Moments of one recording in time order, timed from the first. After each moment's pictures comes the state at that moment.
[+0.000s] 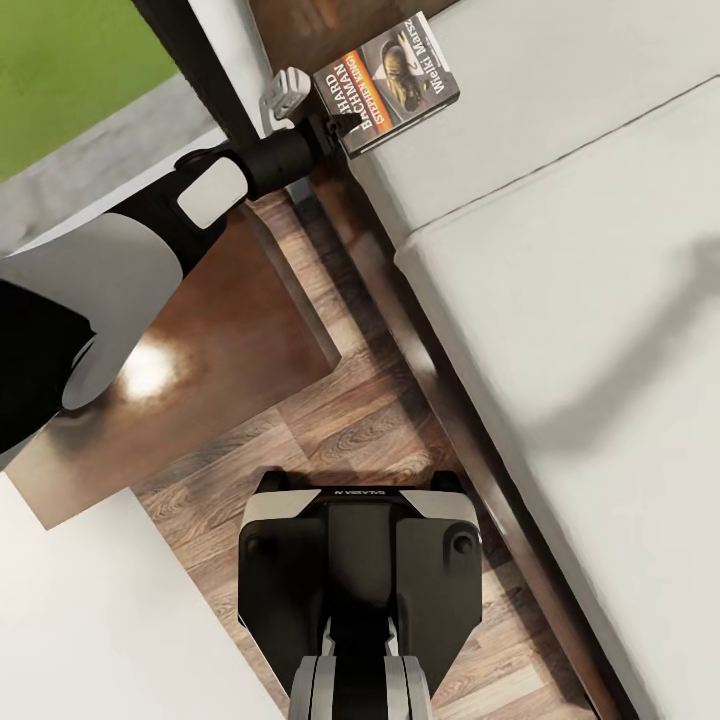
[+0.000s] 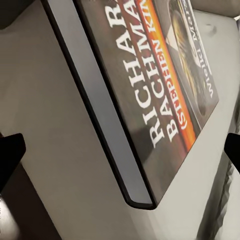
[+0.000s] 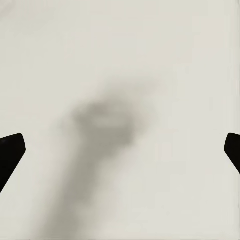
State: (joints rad) left arm -1.92 -0.06 -0.60 -0.24 1.08 0.22 -0.48; right arm -1.22 -1.18 -0.35 -1.00 -0.42 1.00 0.91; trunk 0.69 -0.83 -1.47
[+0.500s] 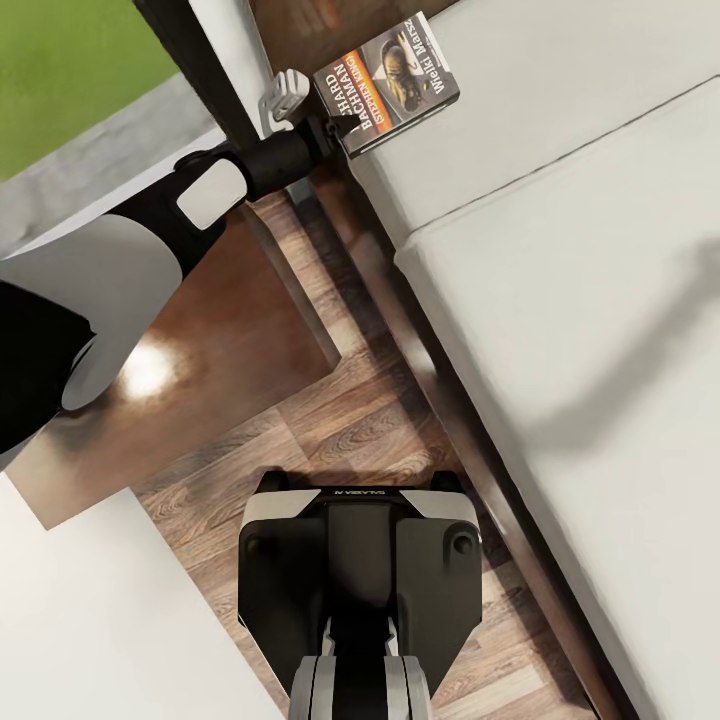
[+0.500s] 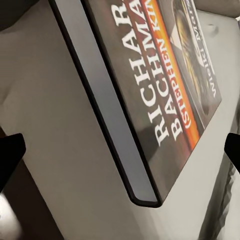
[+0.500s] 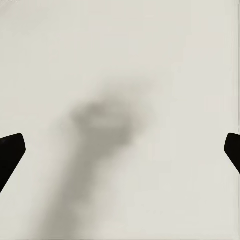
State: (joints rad) left arm -1.91 -0.06 -0.60 -0.24 1.09 0.22 -0.47; right arm -1.22 -1.20 -0.35 -0.98 -0.42 1.00 0.91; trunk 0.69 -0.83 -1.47
